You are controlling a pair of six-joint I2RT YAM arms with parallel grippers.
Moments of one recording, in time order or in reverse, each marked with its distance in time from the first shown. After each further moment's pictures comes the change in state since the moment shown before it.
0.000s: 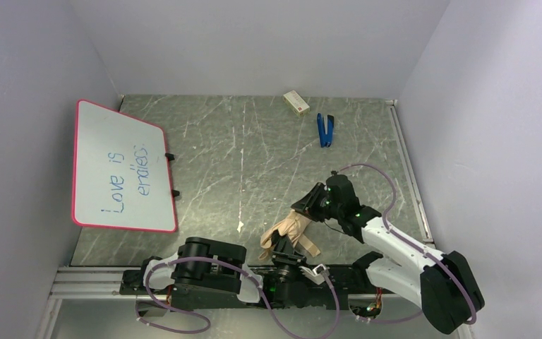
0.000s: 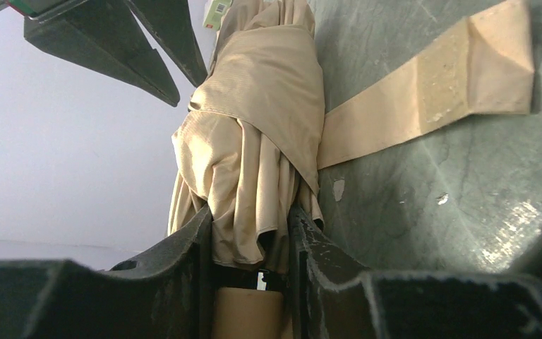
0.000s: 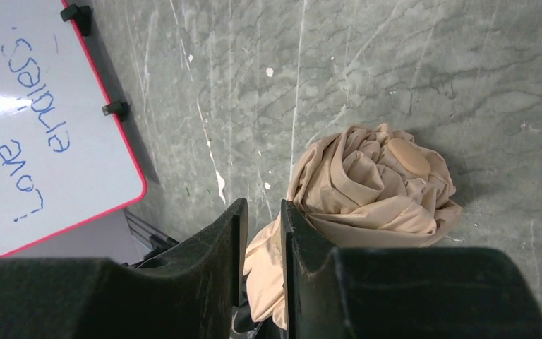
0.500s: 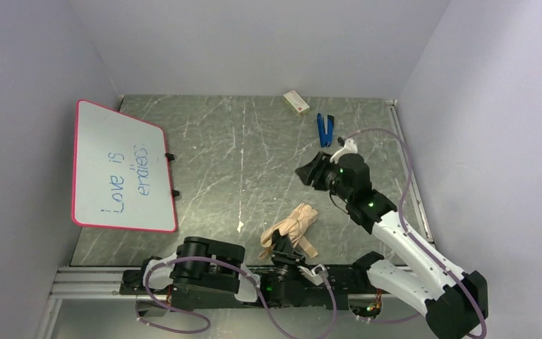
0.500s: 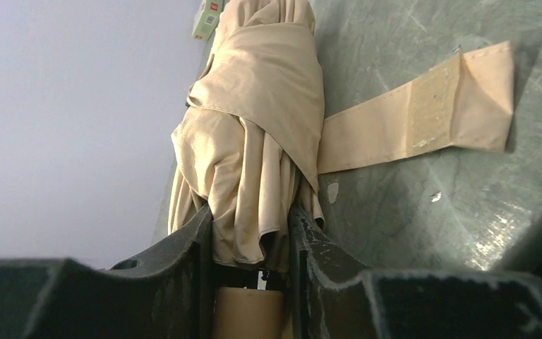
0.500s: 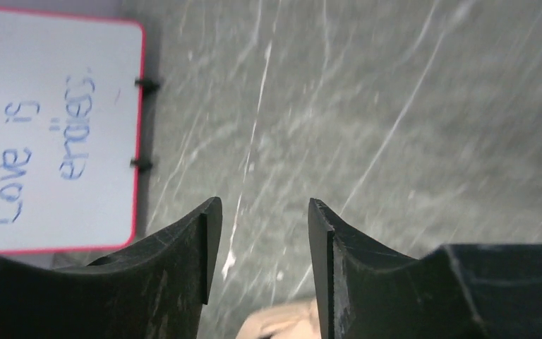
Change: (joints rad) left arm 0.000 -0.009 -0.031 0.053 0.040 0.004; right arm -0.001 -0.087 0.239 -0.070 0.146 -0.358
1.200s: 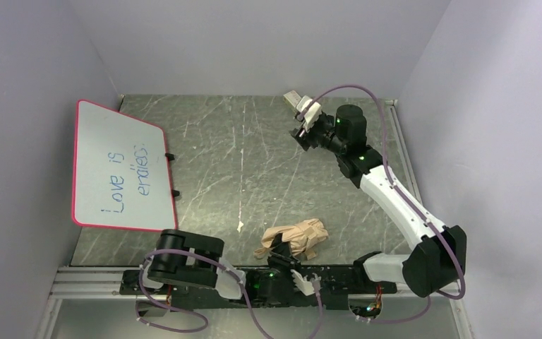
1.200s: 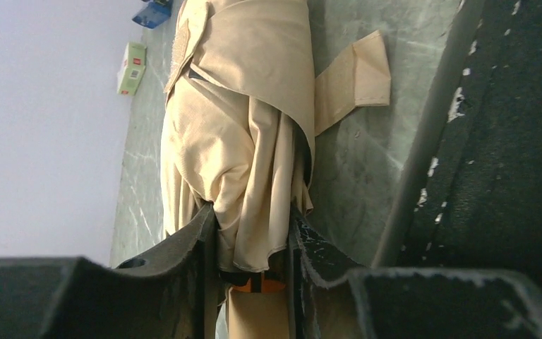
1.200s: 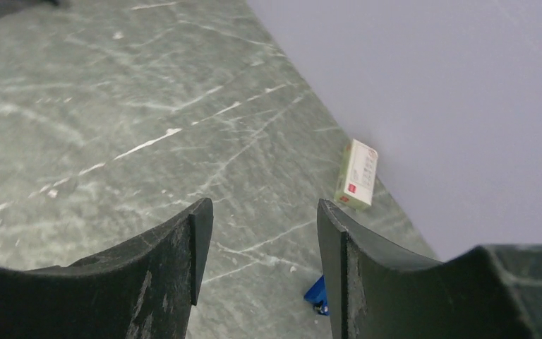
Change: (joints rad) left arm 0.001 -0.179 -0.144 -0.071 0.288 -0.064; right arm -0.101 0.378 0.448 0.148 -0.256 -1.190
